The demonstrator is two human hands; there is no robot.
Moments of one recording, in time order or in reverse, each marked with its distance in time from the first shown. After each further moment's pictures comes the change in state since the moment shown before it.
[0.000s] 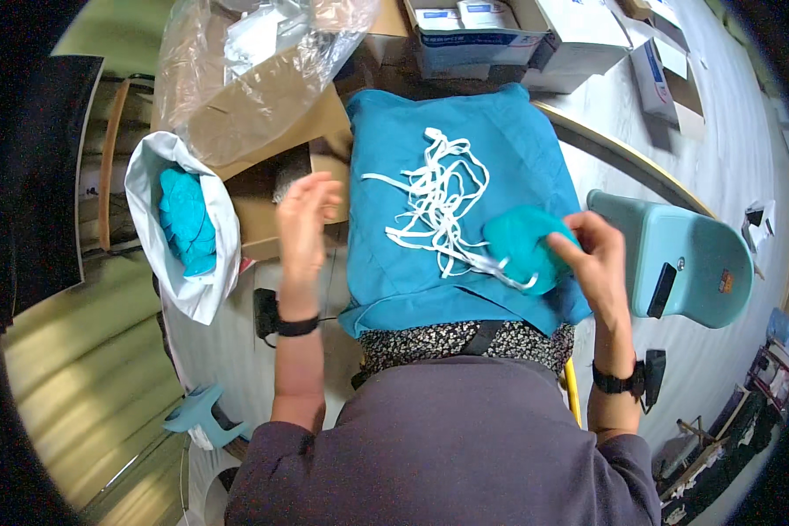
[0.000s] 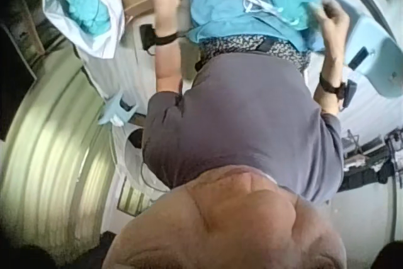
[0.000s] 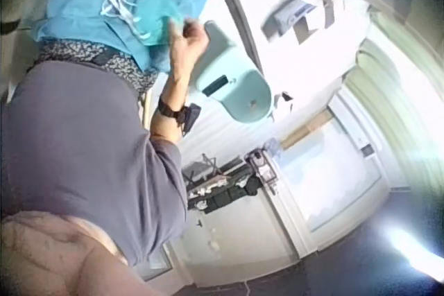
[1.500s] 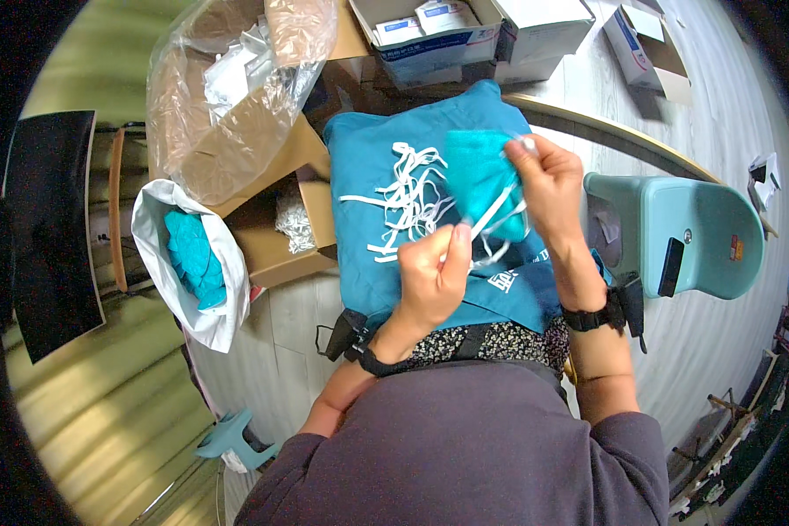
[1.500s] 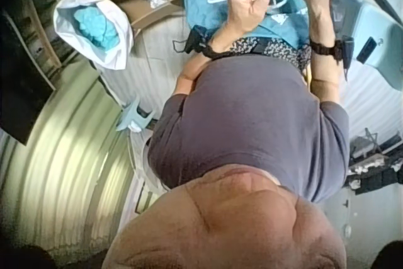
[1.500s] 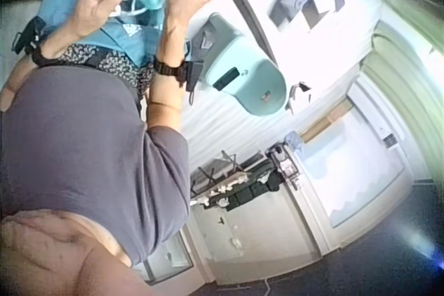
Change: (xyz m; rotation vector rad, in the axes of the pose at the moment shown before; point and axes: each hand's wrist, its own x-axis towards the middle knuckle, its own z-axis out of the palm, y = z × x) left_hand -0.097 0.014 0.168 0.278 -0.344 0.414; right_hand 0.076 -0.001 0.038 0.341 0.191 -0.307
